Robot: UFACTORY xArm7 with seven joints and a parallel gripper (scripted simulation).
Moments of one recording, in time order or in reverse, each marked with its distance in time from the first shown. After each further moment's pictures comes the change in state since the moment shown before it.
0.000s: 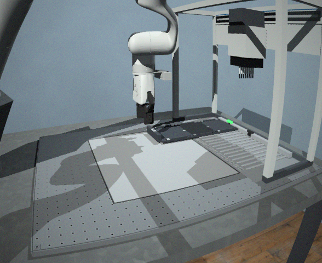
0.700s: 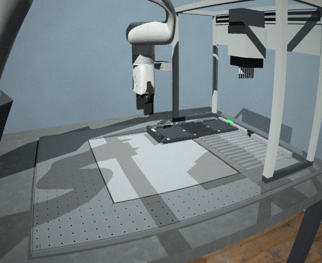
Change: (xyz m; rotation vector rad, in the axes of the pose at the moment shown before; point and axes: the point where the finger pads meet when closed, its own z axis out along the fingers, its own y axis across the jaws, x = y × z) arm 0.000 0.000 -0.032 0.000 0.000 0.000
